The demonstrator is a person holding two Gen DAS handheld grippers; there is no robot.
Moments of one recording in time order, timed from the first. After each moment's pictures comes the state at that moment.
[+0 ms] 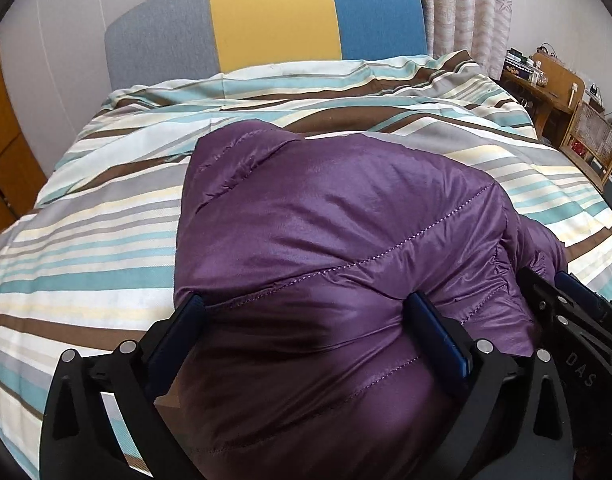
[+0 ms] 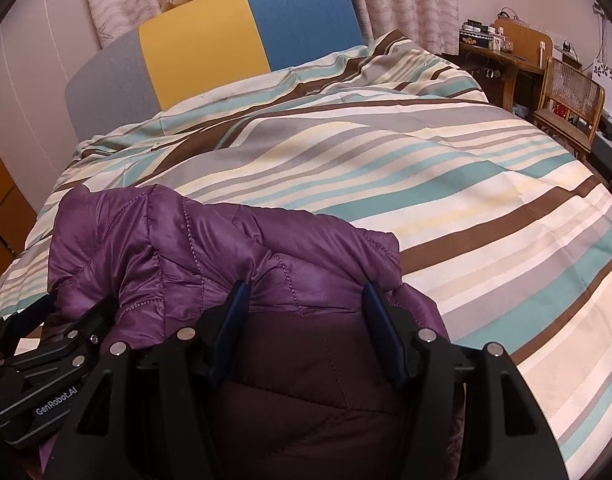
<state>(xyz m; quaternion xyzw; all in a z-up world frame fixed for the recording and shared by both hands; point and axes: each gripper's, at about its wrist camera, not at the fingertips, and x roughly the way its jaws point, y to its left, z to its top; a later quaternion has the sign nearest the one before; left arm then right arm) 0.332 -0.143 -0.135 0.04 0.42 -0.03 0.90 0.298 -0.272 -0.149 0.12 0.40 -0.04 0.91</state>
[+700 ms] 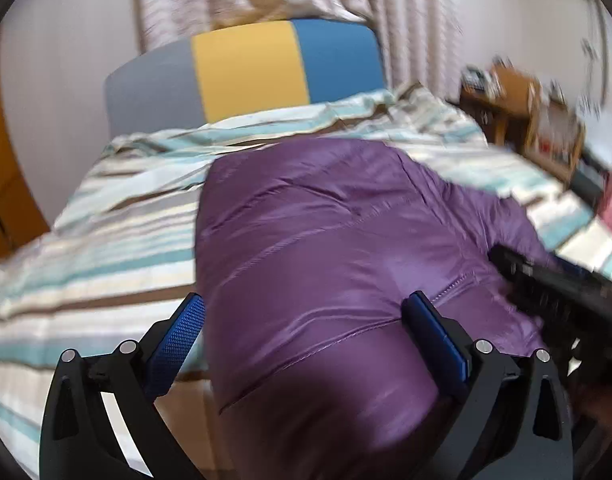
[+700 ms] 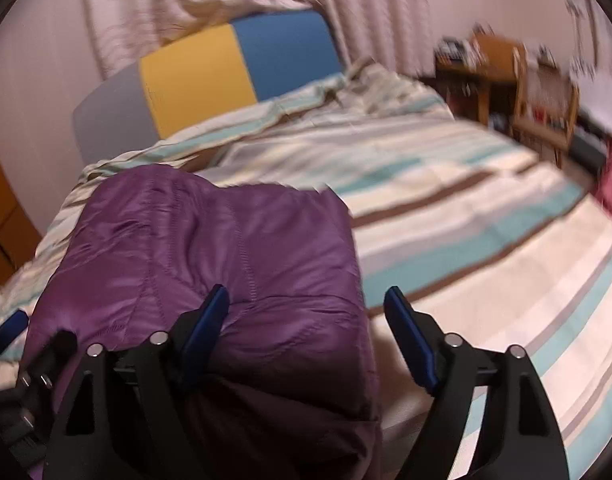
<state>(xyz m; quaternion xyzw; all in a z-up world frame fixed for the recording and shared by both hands) 0.233 -0.168 -0.109 0.09 0.35 -0.08 0.93 0.220 -0.295 -0.135 0.15 0.36 -0.06 0.92</state>
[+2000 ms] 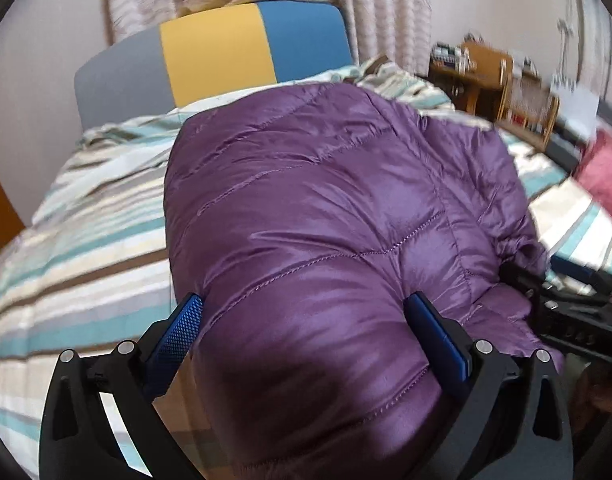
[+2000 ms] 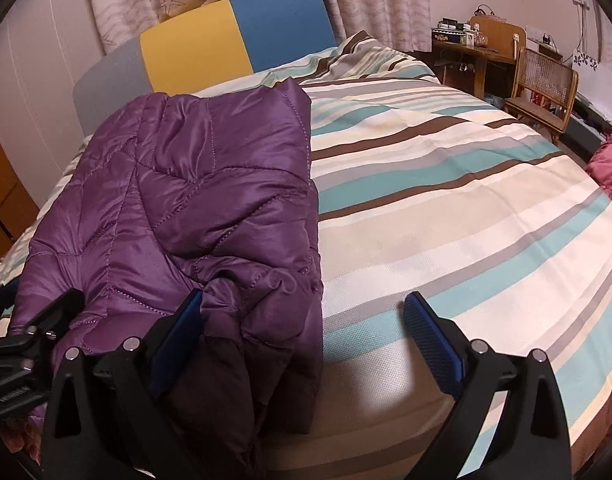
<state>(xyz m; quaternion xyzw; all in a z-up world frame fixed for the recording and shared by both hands) 0.203 -0.155 -0.123 0.06 0.37 -0.13 0.92 0.158 -0.297 -0.152 0.13 0.39 -0.06 0.91</state>
